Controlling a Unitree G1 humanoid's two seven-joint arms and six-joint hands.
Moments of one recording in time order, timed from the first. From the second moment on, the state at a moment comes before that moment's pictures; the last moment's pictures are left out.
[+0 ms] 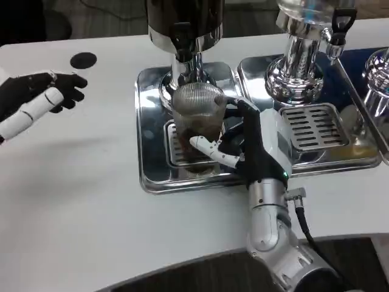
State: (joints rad) left arm -0.47 0.73 0.07 0.85 0.02 -0.59 -0.50; right arm -0.58 0.08 0.27 1.00 -0.43 -0.27 -0.66
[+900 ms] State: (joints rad) left arm -0.49 0.69 0.02 0.89 0.05 -0.63 -0.51; right arm -0.46 0.05 0.24 0.83 -0.44 -0.26 -0.66
